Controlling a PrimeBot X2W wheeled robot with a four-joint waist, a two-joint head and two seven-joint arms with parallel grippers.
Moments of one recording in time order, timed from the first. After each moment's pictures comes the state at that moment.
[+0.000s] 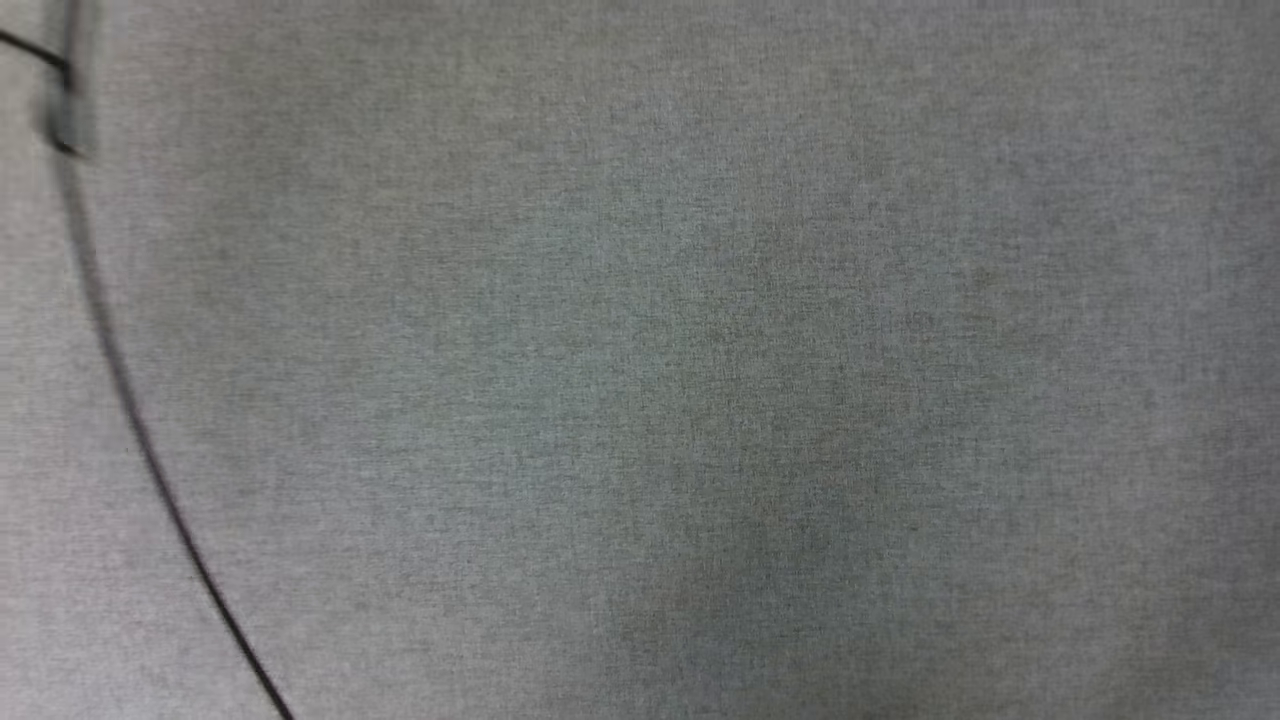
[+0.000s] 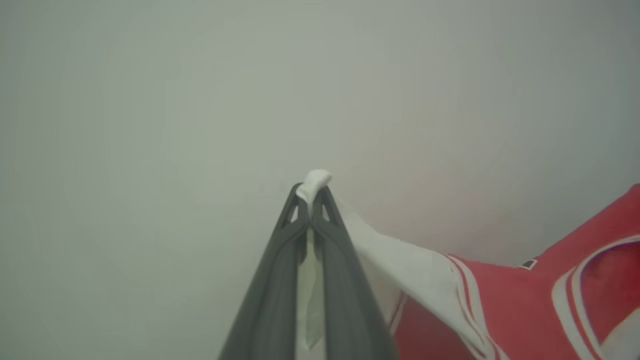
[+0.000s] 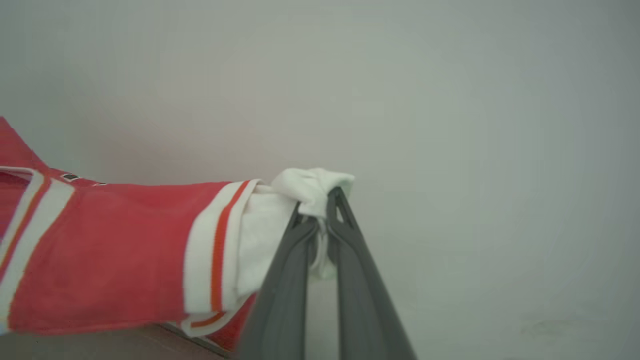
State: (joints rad) left arm -1.51 0.47 -0.38 0.59 -0.53 -0.07 -0.23; right arm -1.53 -0.40 0.29 0.60 0.21 0.13 0.07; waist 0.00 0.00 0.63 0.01
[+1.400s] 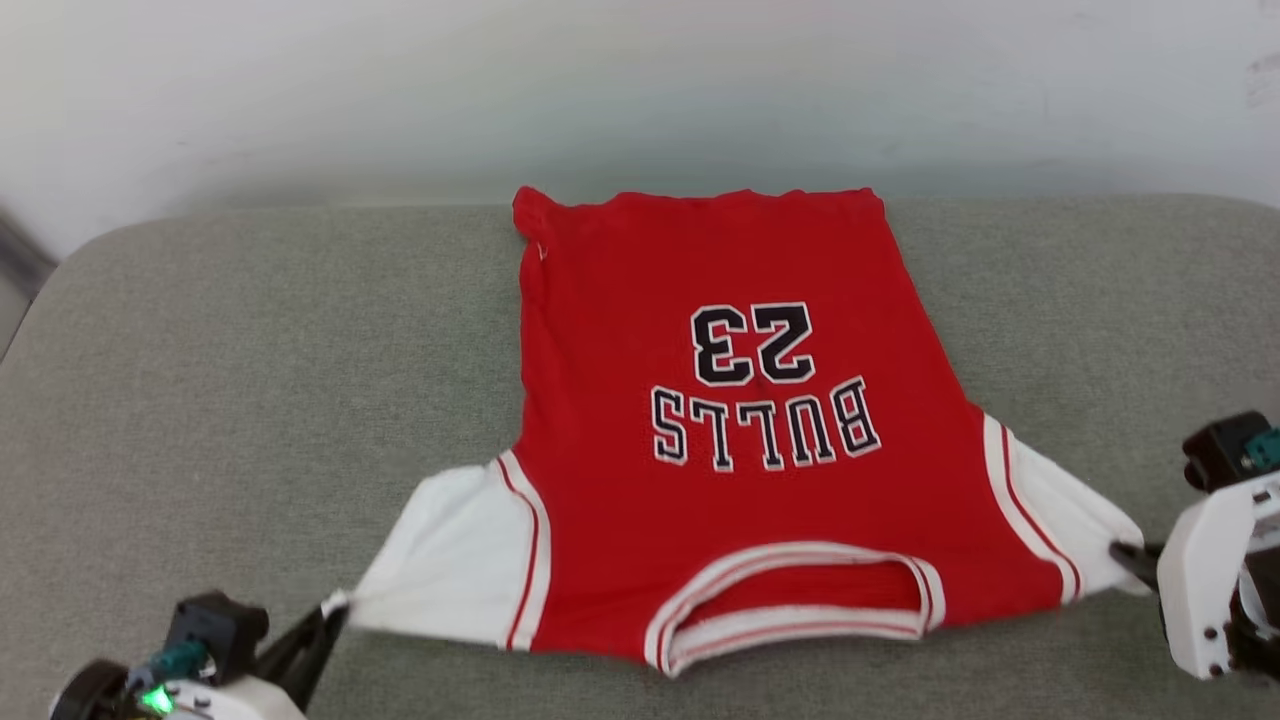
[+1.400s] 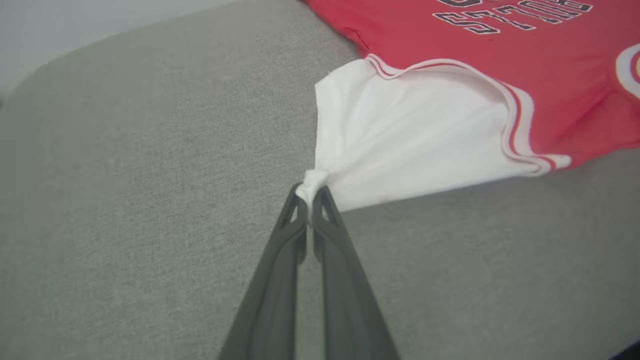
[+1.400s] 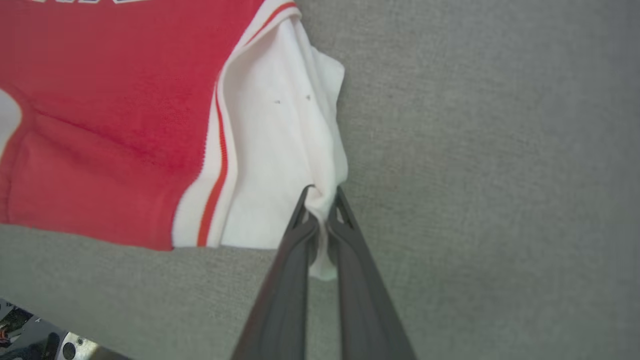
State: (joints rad) left arm -0.01 0.73 -0.47 0.05 -0.63 0.06 -0.01; right arm -0.30 -0.66 0.37 0.30 0.70 0.13 0.58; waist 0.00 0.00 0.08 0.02
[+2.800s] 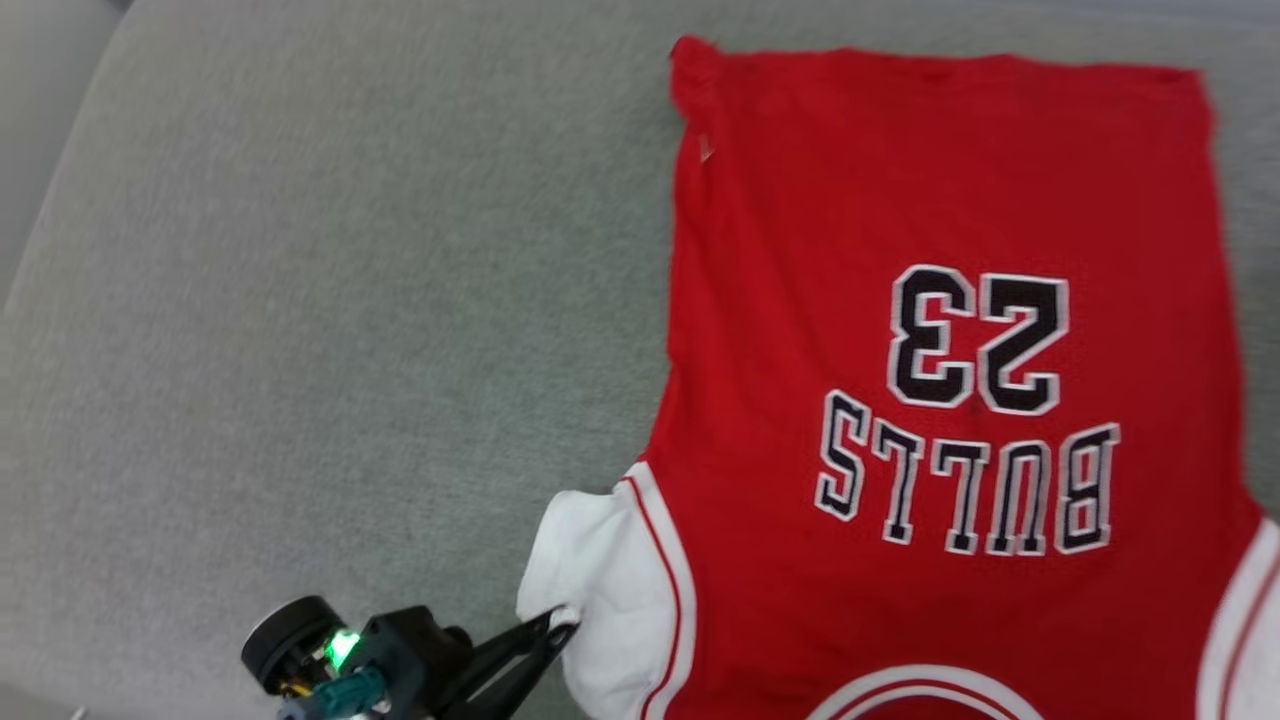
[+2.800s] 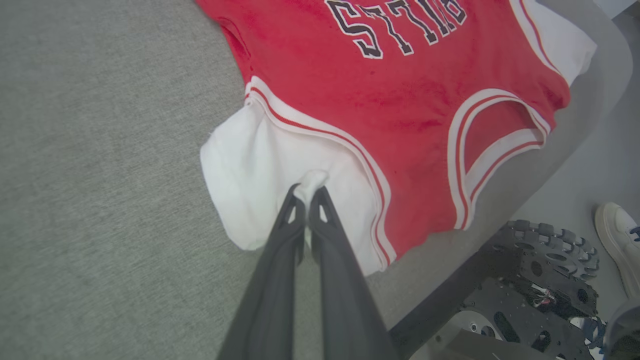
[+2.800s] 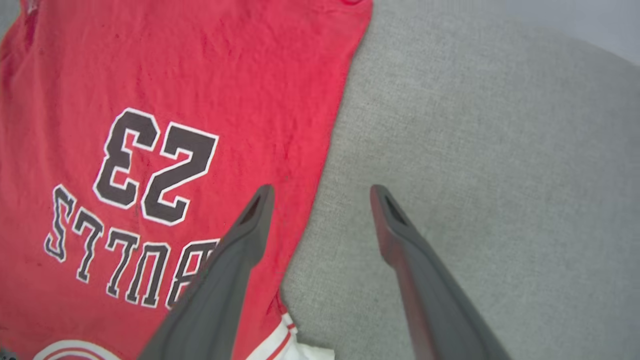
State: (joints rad) left arm -0.04 0.74 -0.64 -0.40 -0.57 -0.04 0.16; right arm -0.60 -0.59 -0.10 -0.11 0.59 0.13 1.31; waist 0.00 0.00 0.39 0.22
